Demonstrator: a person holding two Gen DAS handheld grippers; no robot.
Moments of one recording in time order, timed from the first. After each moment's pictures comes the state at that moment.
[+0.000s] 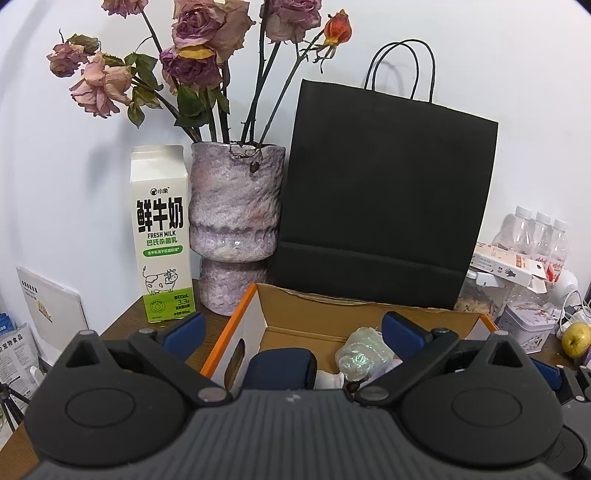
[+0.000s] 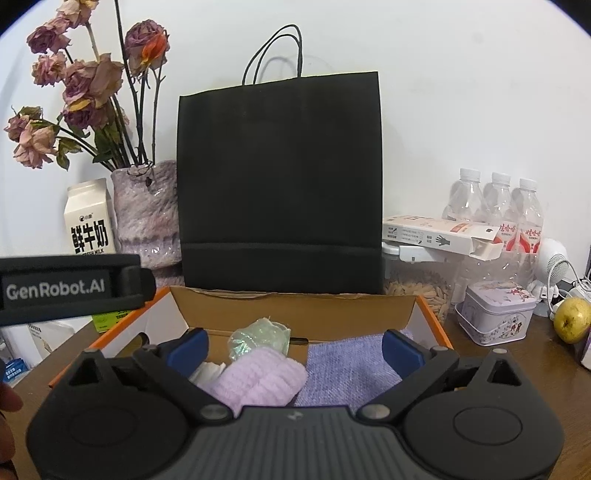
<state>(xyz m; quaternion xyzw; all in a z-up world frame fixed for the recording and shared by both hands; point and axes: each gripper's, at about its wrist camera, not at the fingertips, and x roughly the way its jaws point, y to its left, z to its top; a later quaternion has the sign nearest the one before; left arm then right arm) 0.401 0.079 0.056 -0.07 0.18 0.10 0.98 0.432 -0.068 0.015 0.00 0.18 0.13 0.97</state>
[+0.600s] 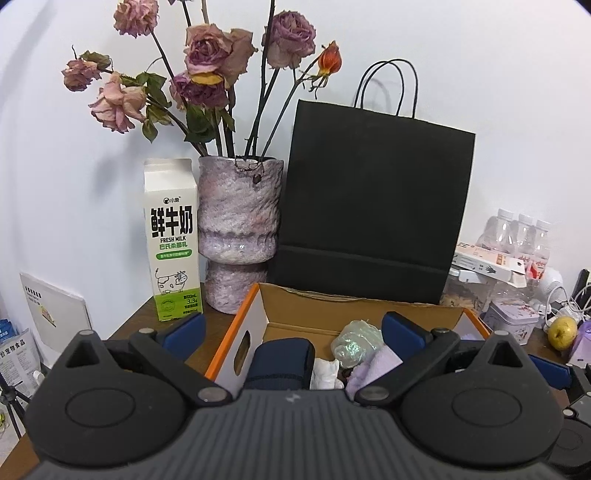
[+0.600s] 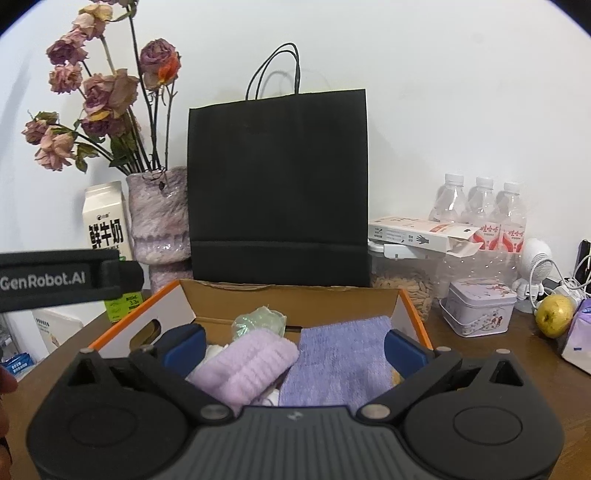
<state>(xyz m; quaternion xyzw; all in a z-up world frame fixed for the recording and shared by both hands) 0.358 0.076 0.064 -0.06 0.17 0.09 0.98 0.390 -0.091 0.024 0.00 0.18 0.14 0.97</state>
